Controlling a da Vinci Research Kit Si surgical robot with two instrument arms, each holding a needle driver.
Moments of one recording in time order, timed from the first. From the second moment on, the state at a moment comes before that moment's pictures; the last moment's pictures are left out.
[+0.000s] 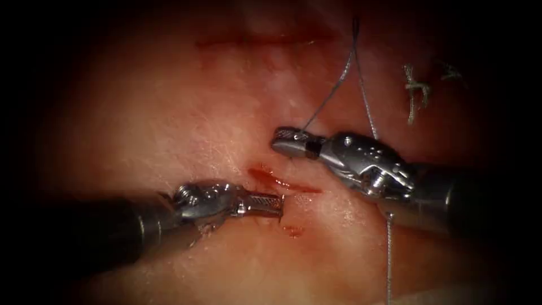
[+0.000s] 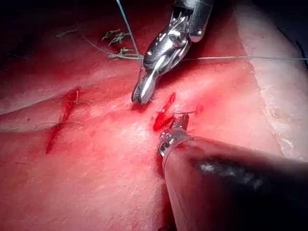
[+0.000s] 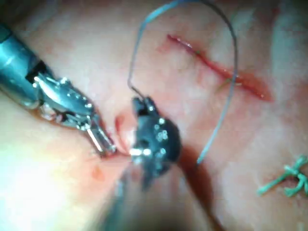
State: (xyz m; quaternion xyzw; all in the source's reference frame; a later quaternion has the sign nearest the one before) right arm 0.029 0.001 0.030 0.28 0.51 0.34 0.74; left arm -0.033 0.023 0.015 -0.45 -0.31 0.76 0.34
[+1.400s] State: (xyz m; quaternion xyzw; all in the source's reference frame) right arm 0.029 0.006 0.027 0.11 0.56 0.29 0.77; left arm -0.033 0.023 0.015 -0.45 -0.30 0.77 0.33
